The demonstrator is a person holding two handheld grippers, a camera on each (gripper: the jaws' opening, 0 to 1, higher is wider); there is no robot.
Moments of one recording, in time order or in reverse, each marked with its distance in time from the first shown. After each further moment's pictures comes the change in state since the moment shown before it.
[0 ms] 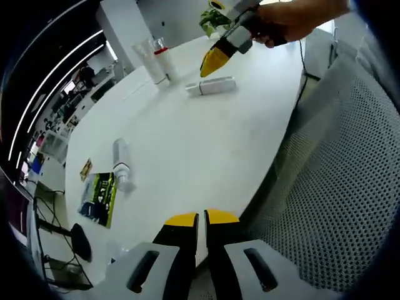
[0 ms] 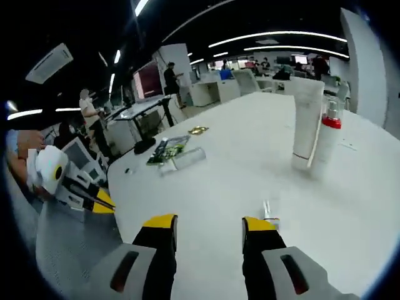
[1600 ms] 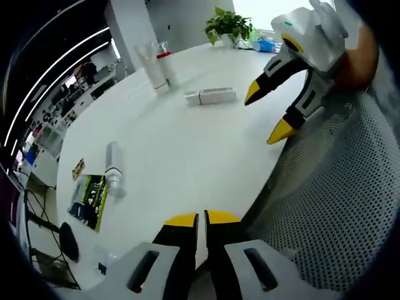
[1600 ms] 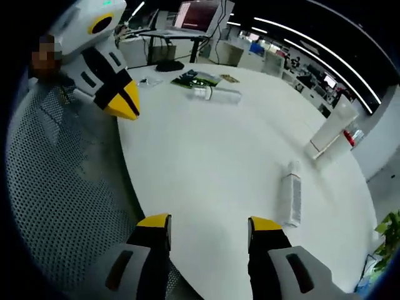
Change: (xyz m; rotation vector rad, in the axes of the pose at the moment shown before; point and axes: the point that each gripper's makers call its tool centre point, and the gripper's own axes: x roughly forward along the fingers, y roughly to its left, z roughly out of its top) left arm 0.011 -0.010 0.012 -0.067 -0.044 -0.040; right arm -0.007 0.025 -0.087 -0.366 0.299 -0.216
